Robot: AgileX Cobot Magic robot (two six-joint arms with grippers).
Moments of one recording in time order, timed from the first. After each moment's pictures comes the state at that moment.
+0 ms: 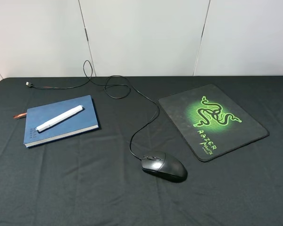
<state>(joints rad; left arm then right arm) -0.05 0.00 -0.48 0.07 1.06 -0.02 0.01 -0.01 -0.49 0.01 1.02 0.04</state>
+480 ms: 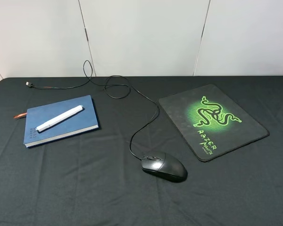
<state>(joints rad) -0.05 0.00 -0.48 0.07 1.06 -0.02 0.01 -0.01 -0.49 0.01 1.02 0.04</state>
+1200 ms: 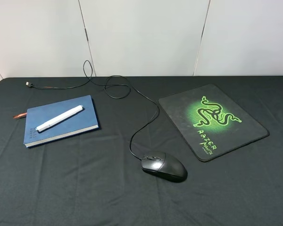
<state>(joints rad) -0.05 0.00 -0.48 0.07 1.06 -0.02 0.01 0.28 -0.62 0.10 1.00 -0.03</state>
